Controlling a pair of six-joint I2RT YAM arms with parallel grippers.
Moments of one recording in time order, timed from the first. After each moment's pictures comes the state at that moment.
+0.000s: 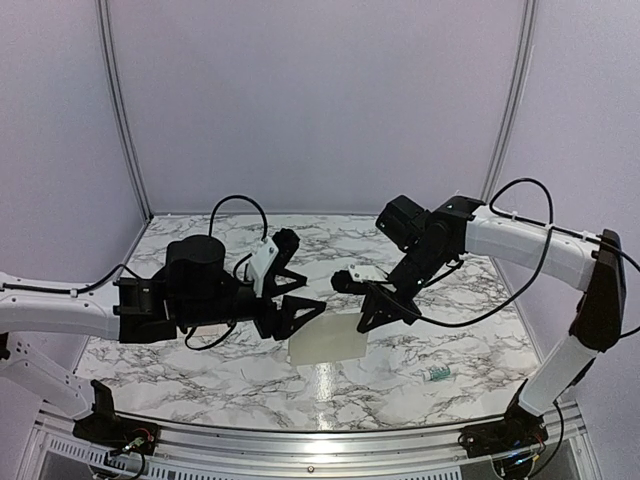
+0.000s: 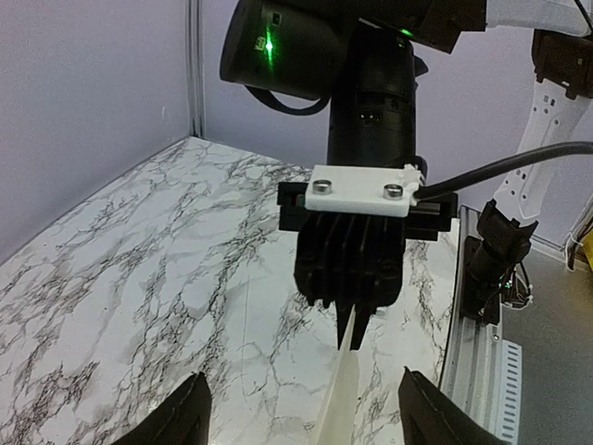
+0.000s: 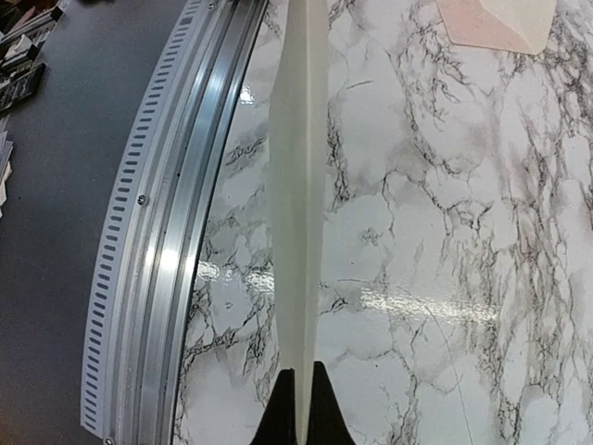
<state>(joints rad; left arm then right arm) -1.13 1.29 0.85 0.18 0.01 -0.10 0.76 1.62 1.38 -1.06 -0.66 -0.84</state>
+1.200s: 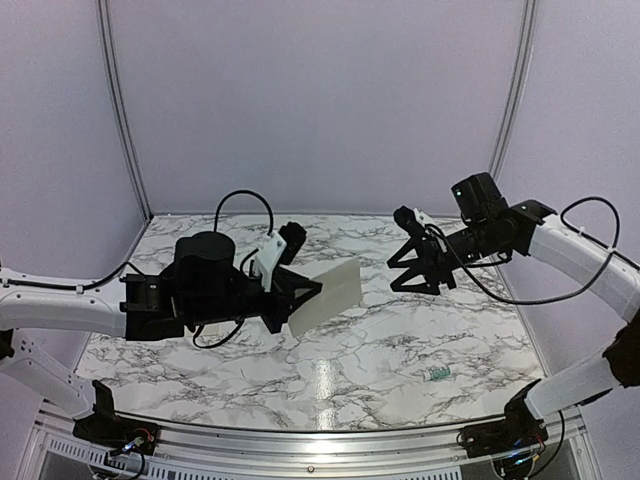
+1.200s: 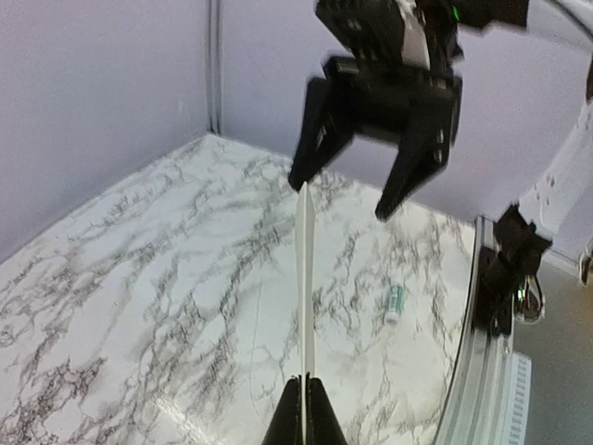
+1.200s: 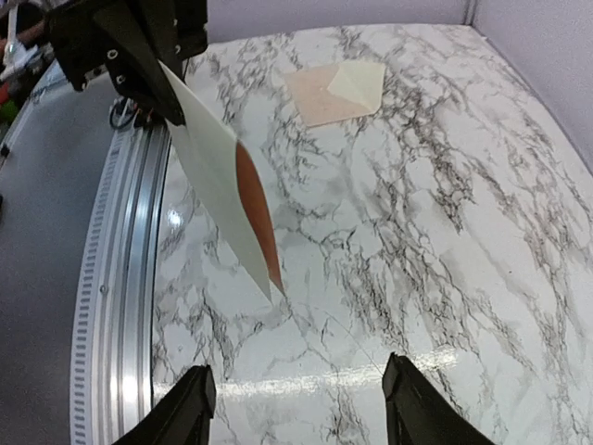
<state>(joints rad) -1.15 1.37 0.94 0.10 -0.02 -0.12 0.51 1.37 1.26 -0.86 -0.81 -0.69</state>
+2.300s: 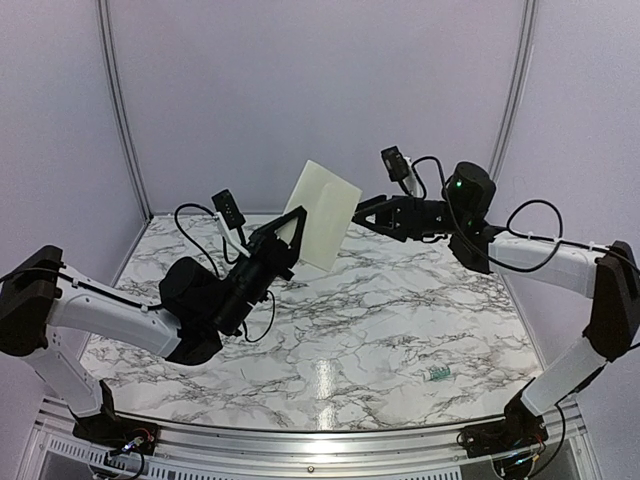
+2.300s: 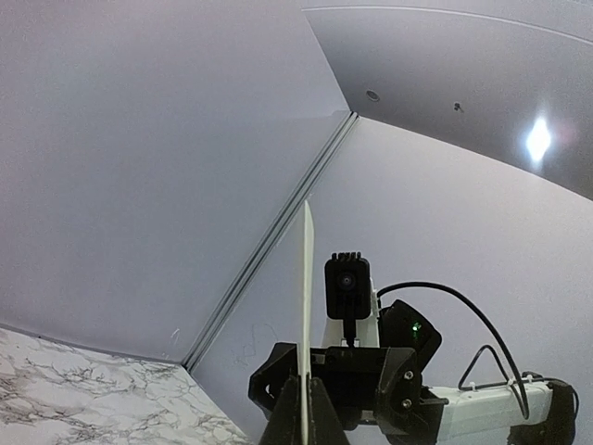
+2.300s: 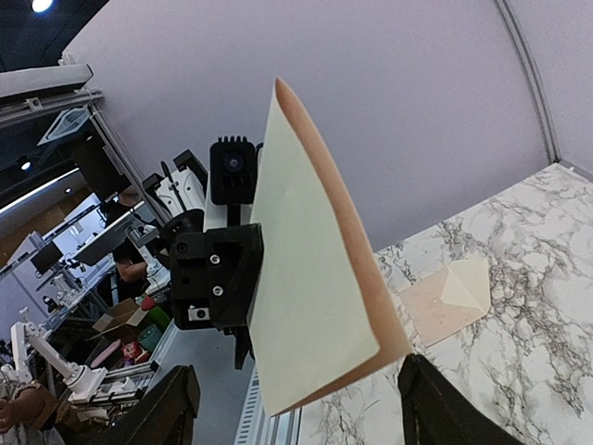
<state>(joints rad) -1.15 1.60 0.80 1.34 -0.38 -0.46 0.53 1.50 1.05 0.63 -1.15 0.68</state>
